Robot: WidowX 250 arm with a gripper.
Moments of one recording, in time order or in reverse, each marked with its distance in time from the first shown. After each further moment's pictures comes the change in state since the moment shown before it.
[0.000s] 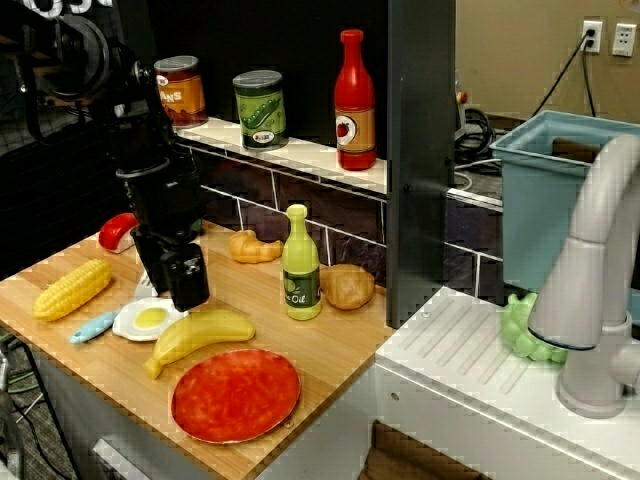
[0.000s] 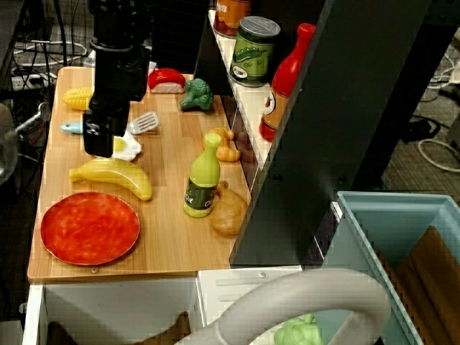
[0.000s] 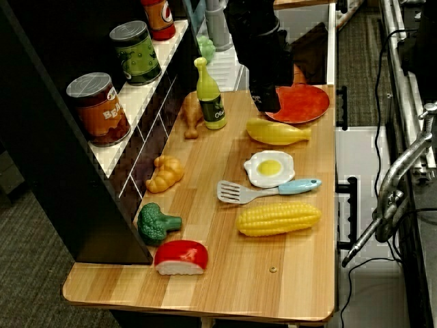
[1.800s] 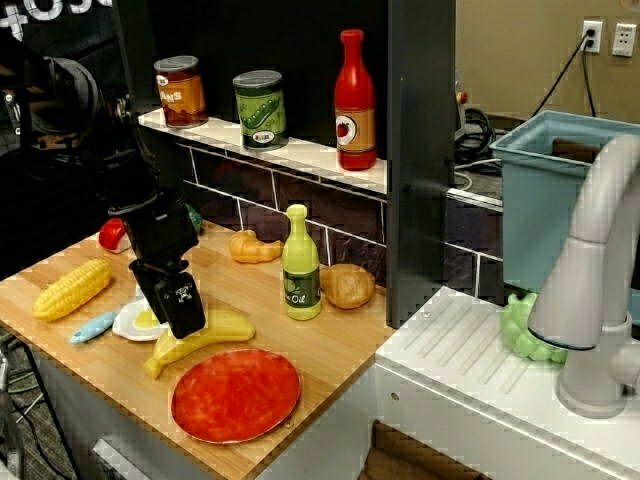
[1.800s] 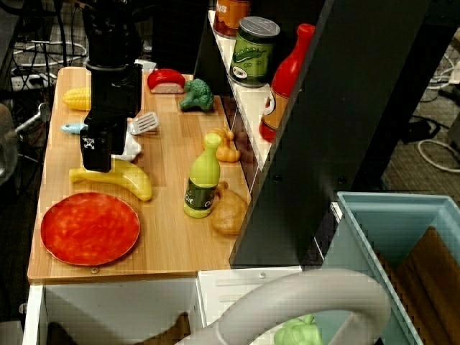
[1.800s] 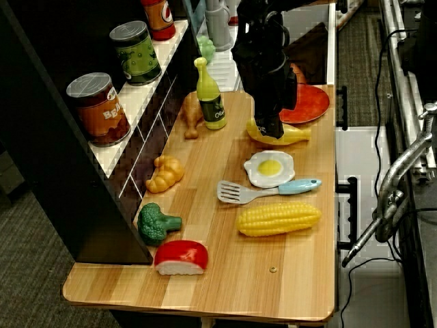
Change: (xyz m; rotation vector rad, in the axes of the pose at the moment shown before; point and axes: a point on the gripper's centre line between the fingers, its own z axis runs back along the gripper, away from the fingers) arm -0.004 0.013 -0.030 -0.081 -0.068 0.012
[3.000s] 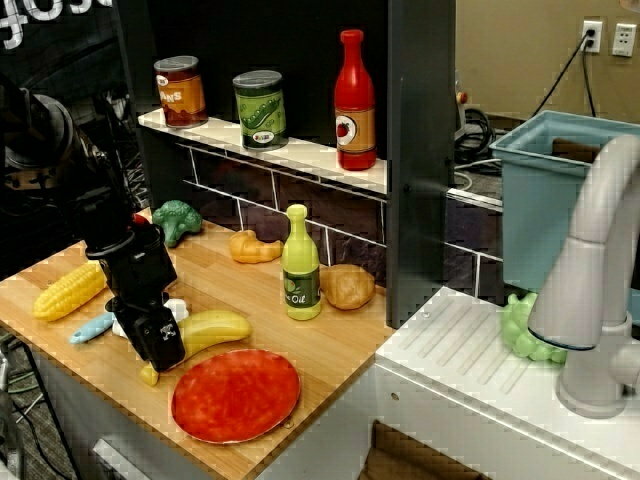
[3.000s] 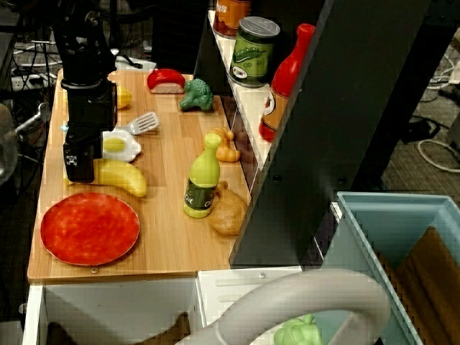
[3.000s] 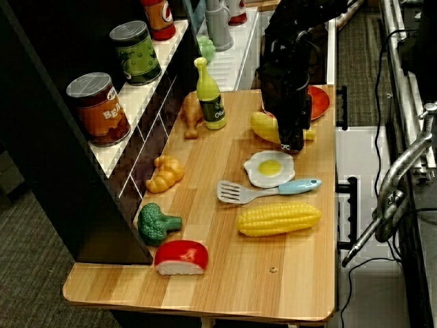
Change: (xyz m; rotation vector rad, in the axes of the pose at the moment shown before) arm -0.026 0.007 -0.022 0.040 -0.024 0.103
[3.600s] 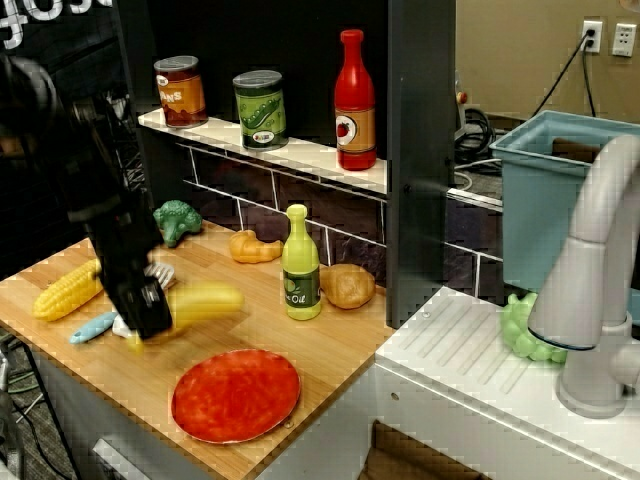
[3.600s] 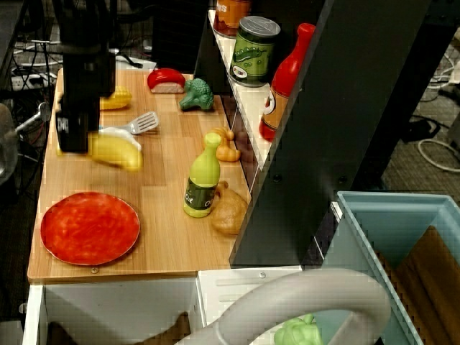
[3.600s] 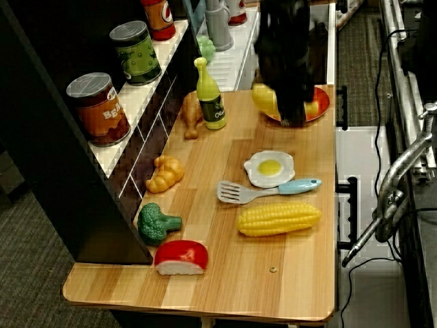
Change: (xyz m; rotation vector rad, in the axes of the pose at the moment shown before) arm 0.001 -0.015 0.047 -0.079 0.005 -0.047
